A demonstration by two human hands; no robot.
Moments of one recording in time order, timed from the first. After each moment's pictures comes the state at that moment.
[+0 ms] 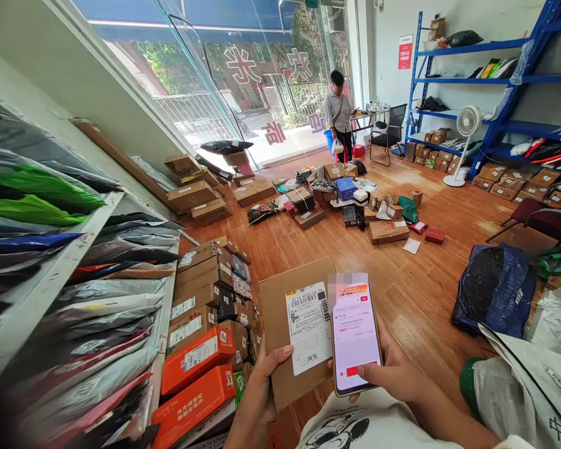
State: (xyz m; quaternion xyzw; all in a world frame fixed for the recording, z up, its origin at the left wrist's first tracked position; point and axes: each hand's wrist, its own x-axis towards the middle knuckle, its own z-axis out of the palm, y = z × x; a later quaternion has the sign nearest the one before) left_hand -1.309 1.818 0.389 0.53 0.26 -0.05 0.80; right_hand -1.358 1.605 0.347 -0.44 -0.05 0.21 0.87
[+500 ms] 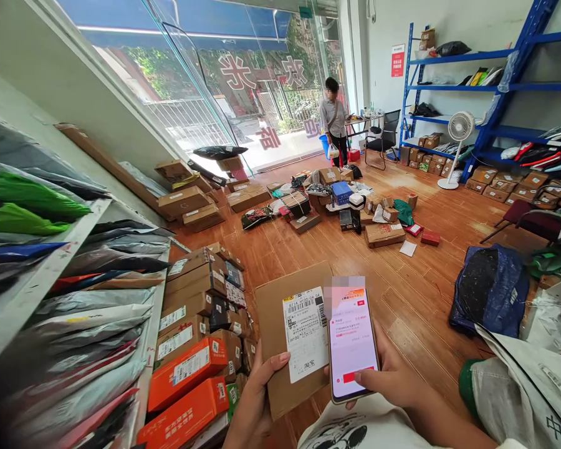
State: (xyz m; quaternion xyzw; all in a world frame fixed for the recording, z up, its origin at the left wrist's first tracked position) left_hand -1.311 1.816 0.392 0.53 0.25 -0.06 0.81; right_hand -1.362 1.611 0.331 -0.41 -0.05 0.18 0.89
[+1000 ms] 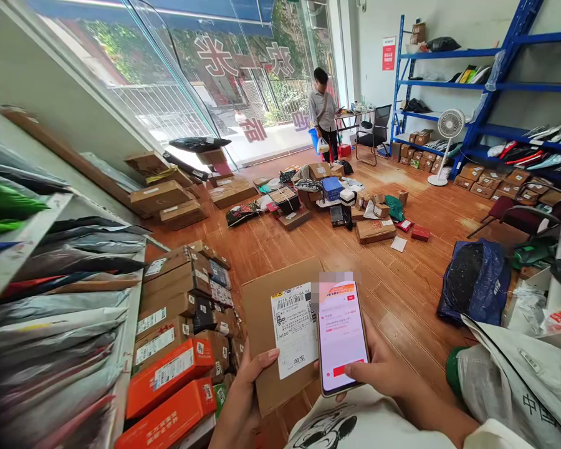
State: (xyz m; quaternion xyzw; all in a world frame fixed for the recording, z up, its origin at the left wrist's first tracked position) left_hand -1.311 1.817 0.388 0.54 0.24 -0.07 0.80; right_hand -1.361 1.603 0.354 -0.41 -0.06 0.19 0.89
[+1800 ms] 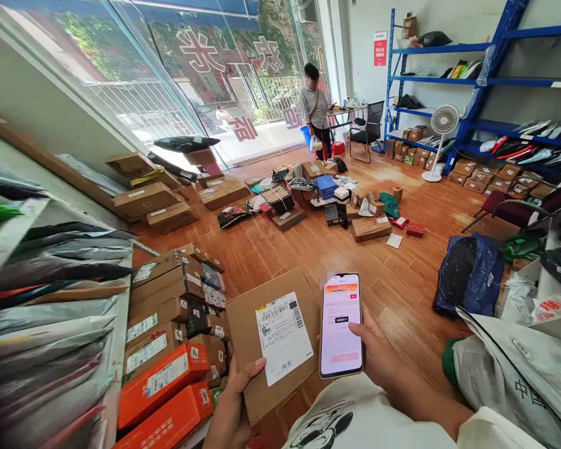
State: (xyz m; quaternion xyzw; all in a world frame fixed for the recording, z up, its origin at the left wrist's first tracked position) left_hand -1.314 1.834 0.362 0.57 0.31 -0.06 0.76; right_hand -1.349 1.616 0.363 -0.35 0.15 0.08 0.92
